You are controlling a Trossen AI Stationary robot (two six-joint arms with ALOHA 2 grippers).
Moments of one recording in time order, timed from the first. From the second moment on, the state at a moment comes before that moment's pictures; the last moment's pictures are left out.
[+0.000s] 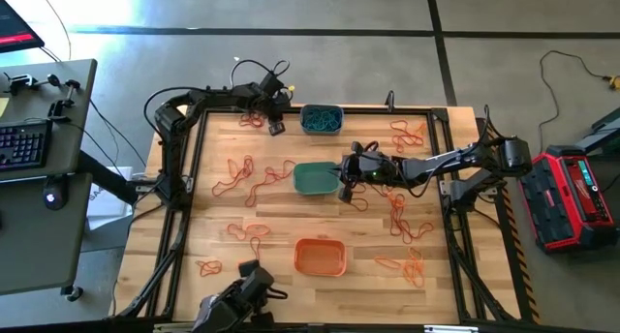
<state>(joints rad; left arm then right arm) 0.85 2.07 1.30 -0.33 0.00 0.58 -0.08 1.52 0.67 0.41 0.19 -0.03</state>
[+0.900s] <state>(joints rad) 0.71 1.85 1.29 -0.45 0.07 0.56 -0.08 1.52 0.67 0.38 0.19 -0.02</state>
